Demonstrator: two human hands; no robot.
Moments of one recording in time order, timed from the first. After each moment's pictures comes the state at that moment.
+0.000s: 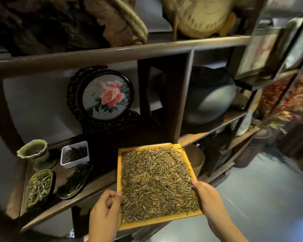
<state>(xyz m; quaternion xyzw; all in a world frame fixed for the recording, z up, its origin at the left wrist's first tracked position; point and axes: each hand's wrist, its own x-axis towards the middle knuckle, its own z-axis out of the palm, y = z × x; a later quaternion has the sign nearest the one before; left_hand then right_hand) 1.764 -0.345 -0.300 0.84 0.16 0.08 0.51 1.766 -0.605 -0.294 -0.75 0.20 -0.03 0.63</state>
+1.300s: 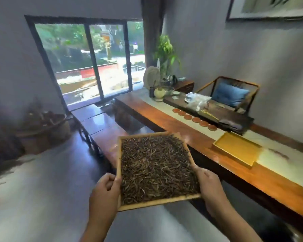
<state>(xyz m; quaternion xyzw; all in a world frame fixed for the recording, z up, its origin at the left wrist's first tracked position) 1.281 -0.789 -0.265 0.61 -0.58 -0.32 0.43 1.025 -0.740 -0.265 -0.32 0.68 -0.53 0.39</state>
